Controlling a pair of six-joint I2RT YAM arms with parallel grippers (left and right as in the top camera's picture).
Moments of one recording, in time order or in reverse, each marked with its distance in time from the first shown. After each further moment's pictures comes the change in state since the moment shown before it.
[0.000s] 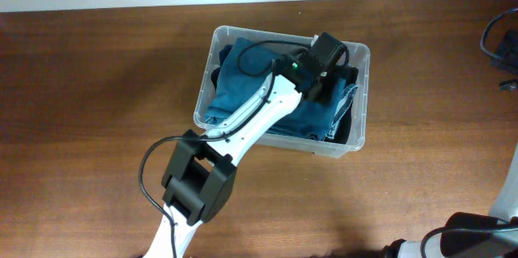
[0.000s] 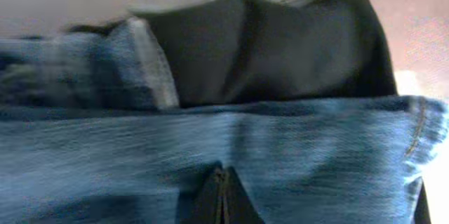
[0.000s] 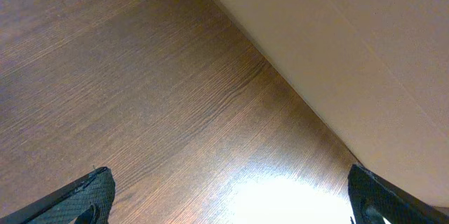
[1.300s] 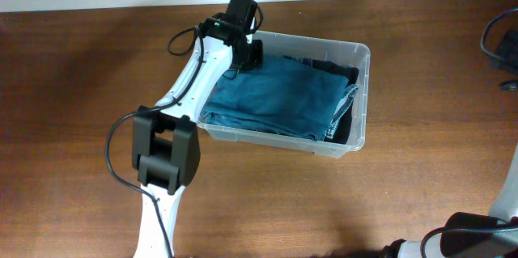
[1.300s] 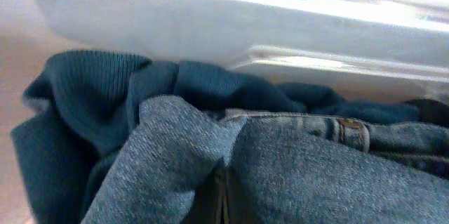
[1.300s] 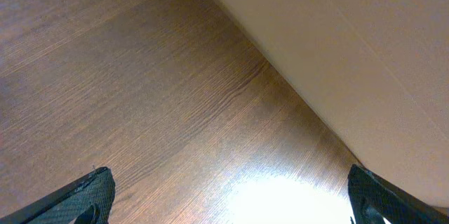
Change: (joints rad) left arm 0.358 0.093 0.100 -0.139 0.155 -0.002; right arm 0.000 0.000 0.000 0.000 0.000 0.000
